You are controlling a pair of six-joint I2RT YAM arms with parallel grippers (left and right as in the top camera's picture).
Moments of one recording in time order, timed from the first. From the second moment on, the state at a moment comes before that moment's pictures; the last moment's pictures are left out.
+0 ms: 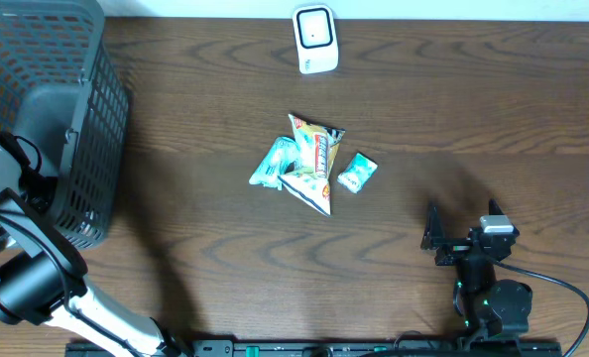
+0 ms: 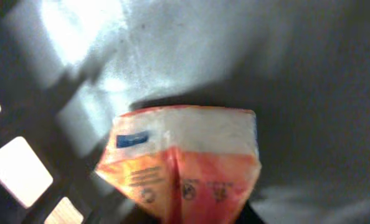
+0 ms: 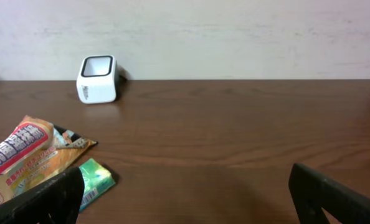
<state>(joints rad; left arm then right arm) 0.68 1.99 1.41 -1.14 0.03 -0.74 0.04 0.01 0.01 -0.07 -0.01 0.04</state>
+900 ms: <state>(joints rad) 0.60 1.35 1.87 -1.06 0.30 -0.75 0.04 0.01 0.01 -0.07 -0.01 0.04</state>
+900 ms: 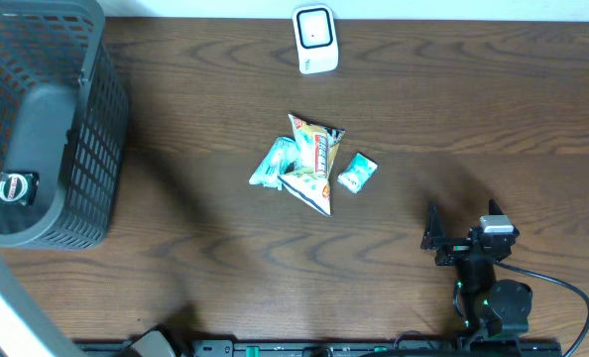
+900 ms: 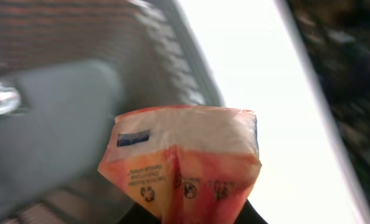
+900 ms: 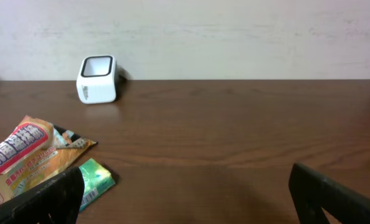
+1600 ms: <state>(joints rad) -0.41 1.74 1.87 -0.99 0.32 -0.45 0.04 0.01 0.01 -0.07 -0.01 0.04</state>
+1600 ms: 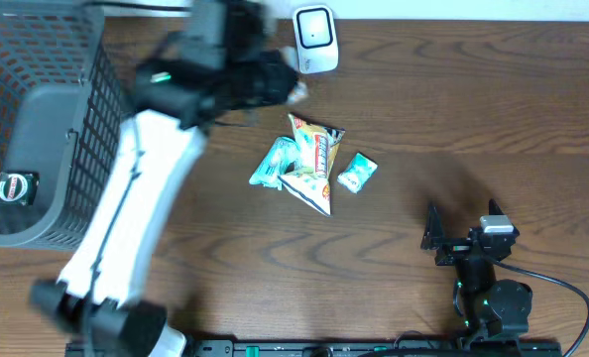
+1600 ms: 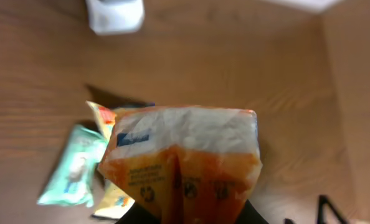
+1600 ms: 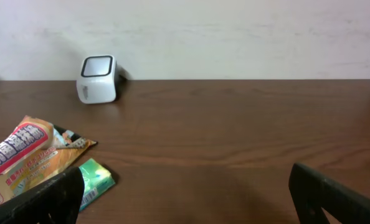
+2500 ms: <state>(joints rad) -0.60 2.17 1.87 -0.78 0.26 -0.48 0.04 0.01 0.01 -0.07 -0.01 0.04</state>
